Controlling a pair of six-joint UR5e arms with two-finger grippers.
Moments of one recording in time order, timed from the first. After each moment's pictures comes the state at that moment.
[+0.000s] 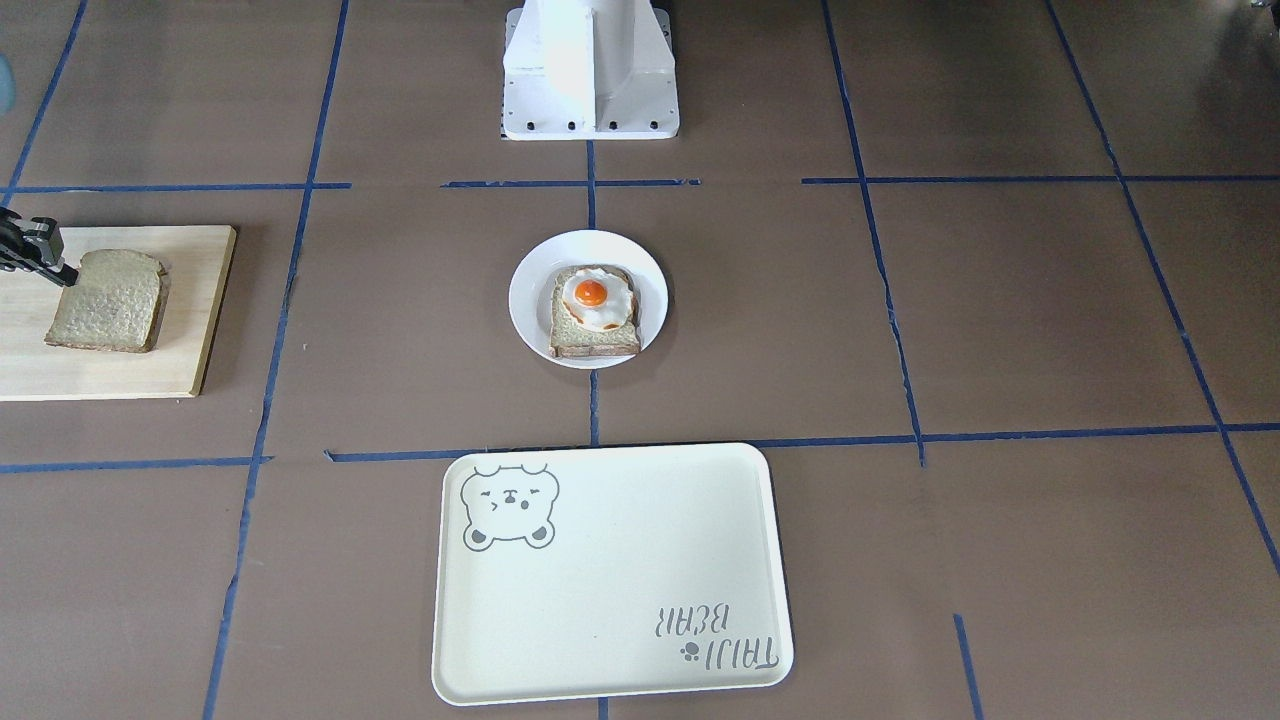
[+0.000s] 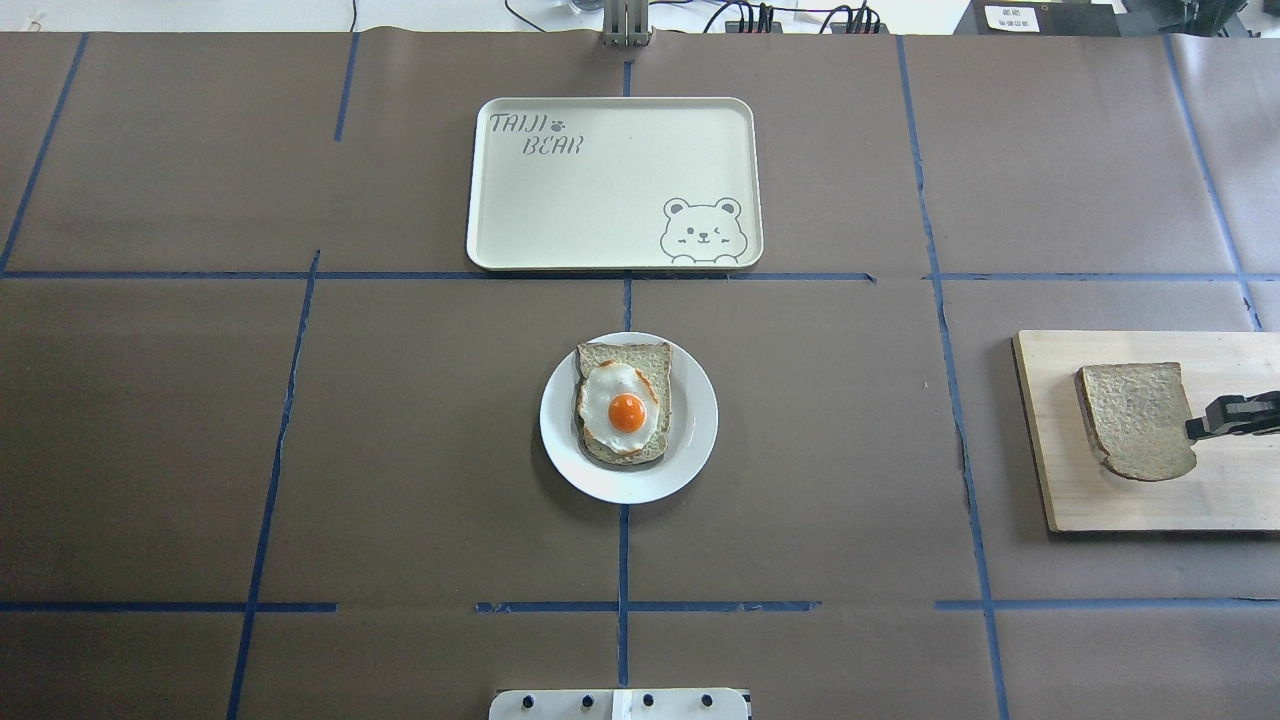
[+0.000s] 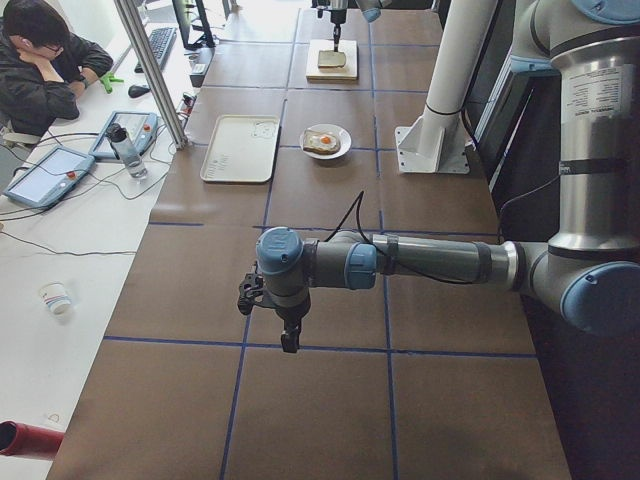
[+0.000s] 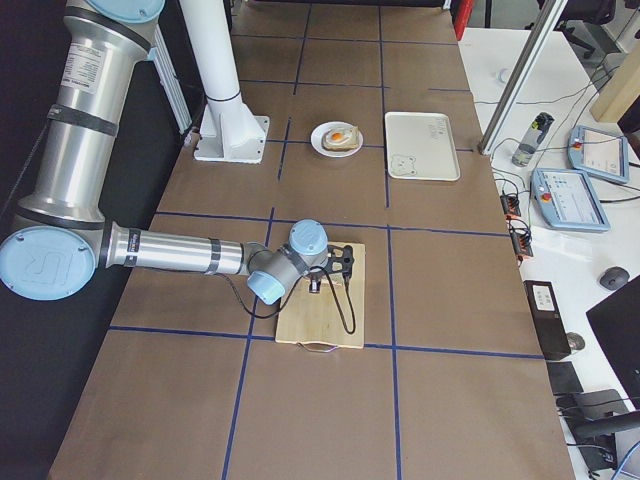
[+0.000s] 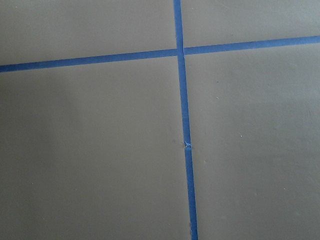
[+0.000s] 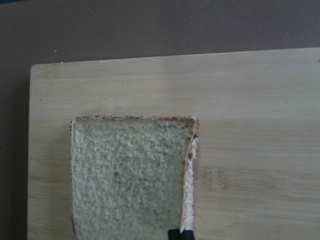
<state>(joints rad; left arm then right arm) -1.52 -1.47 -1.72 -1.52 -2.32 0.04 1.05 -1.85 1.66 -0.67 2.33 0.86</state>
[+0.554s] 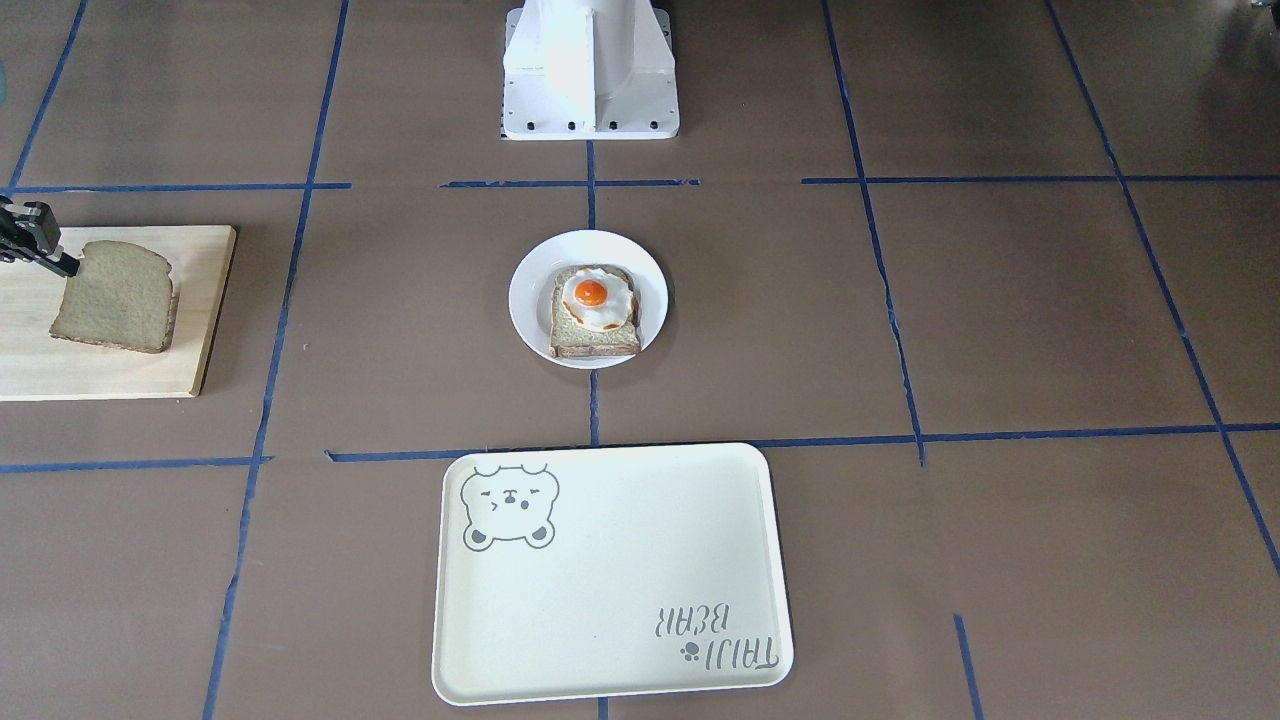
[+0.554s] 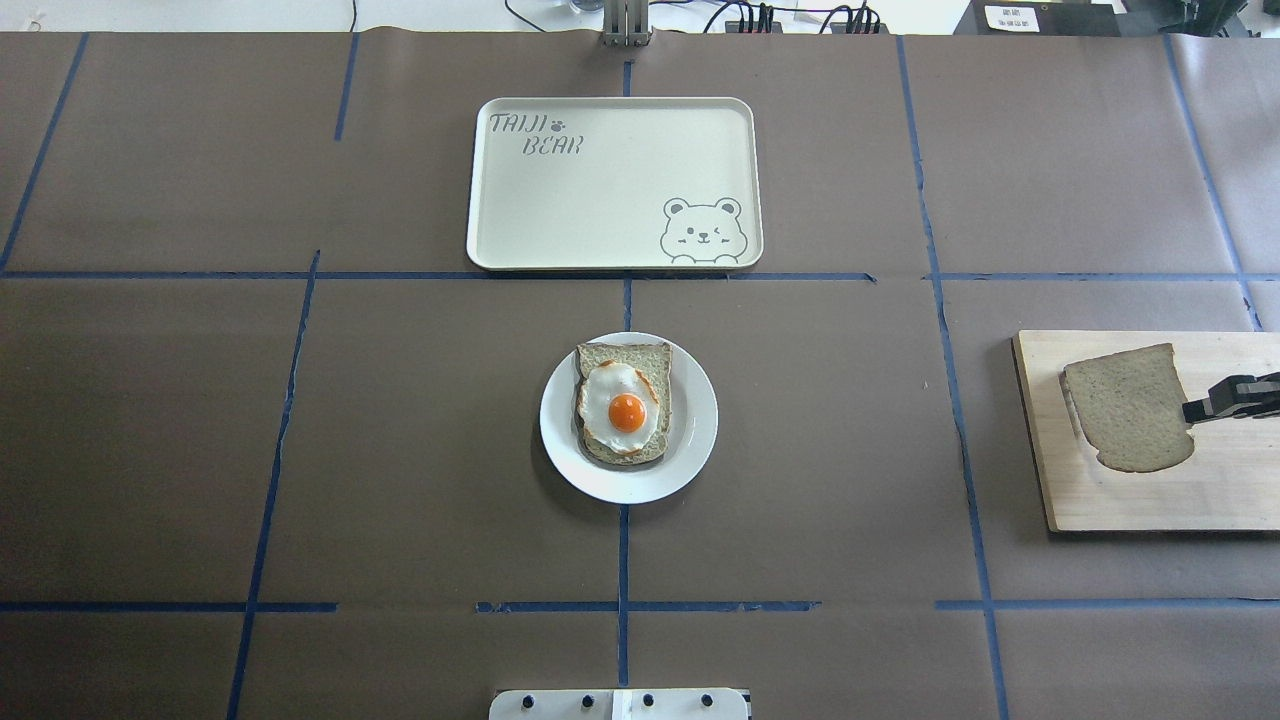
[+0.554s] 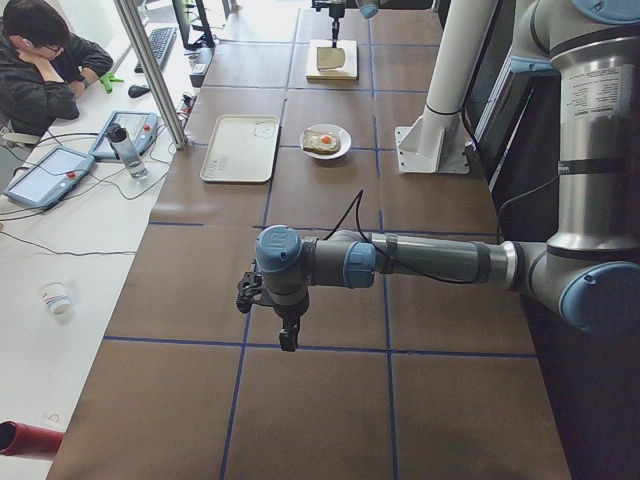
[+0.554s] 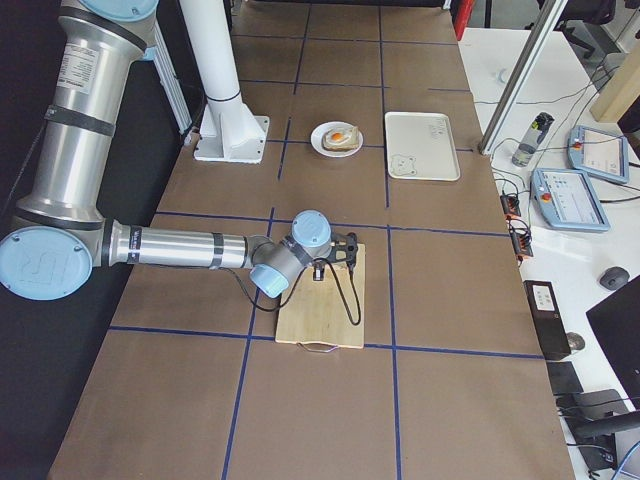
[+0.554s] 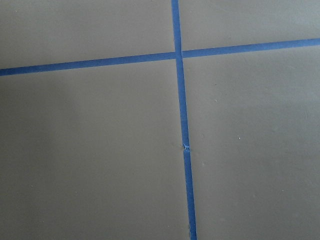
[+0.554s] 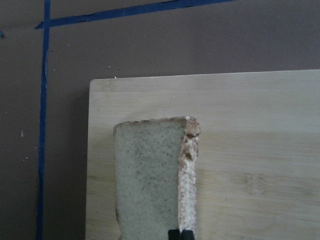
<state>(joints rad) -1.52 -1.48 -1.73 -1.52 -2.32 0.04 1.11 -1.83 1.70 -0.67 2.43 0.86</state>
